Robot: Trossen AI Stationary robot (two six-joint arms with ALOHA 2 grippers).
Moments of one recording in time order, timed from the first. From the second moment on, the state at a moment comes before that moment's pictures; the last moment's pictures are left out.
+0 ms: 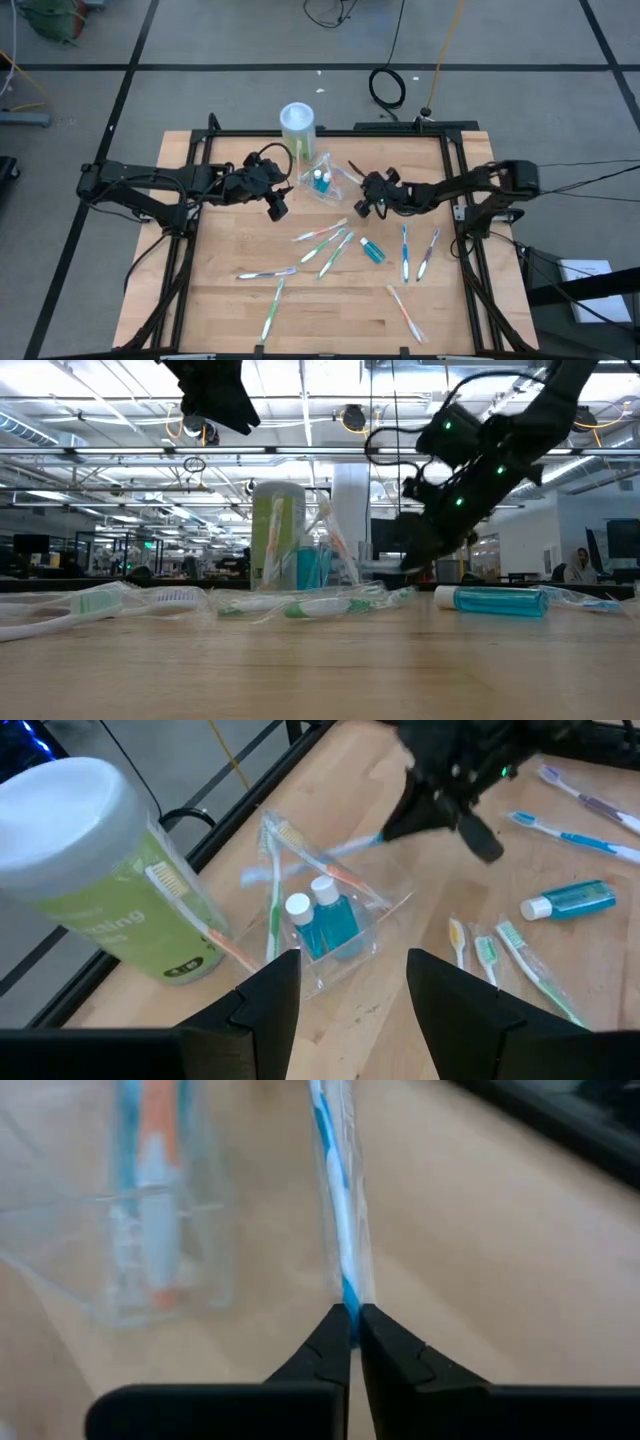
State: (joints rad) left arm -0.02 1.24 1.09 -0.56 -0.44 -0.27; right arm -0.18 1.56 0.57 0.23 0.48 0.36
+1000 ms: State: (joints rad) left arm -0.04 1.45 1.10 -0.05 -0.39 -0.10; right arm 0.11 1.06 0.57 0.56 0.39 -0.10
